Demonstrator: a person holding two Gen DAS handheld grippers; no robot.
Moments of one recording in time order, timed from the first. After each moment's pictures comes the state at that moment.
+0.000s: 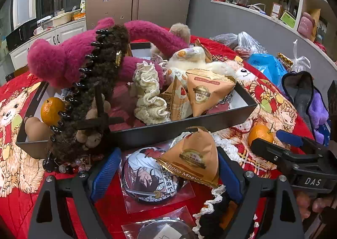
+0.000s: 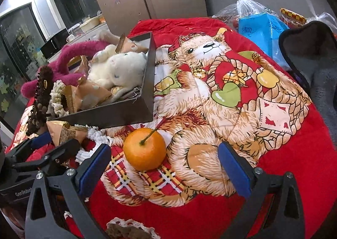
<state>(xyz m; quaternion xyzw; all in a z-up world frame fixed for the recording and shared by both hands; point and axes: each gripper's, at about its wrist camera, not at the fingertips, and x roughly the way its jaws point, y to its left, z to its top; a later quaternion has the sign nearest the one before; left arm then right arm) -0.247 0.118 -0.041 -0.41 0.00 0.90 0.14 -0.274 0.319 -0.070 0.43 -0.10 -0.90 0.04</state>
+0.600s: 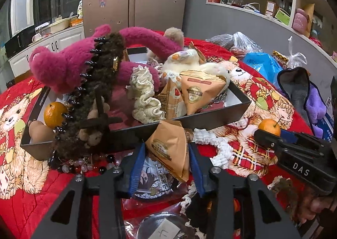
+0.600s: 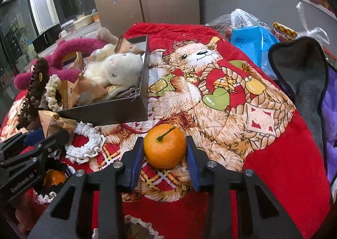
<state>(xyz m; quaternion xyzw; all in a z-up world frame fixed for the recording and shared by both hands) -0.236 0.119 -0.035 -0.39 0.01 0.91 0.15 -0.258 0.313 -0.062 0.41 -0.07 -0.91 0.00</state>
